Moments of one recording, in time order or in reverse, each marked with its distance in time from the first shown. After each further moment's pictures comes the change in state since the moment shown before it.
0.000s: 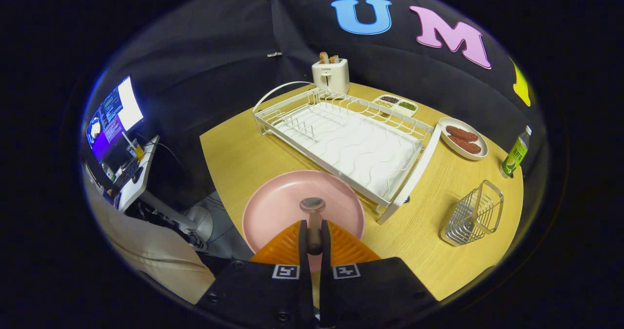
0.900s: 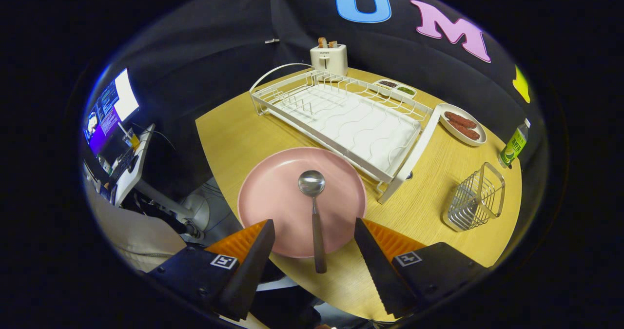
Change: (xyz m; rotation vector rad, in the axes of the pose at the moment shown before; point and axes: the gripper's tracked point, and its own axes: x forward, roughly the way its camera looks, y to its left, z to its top) arm -0.011 0.002 -0.022 0.007 0.053 -0.026
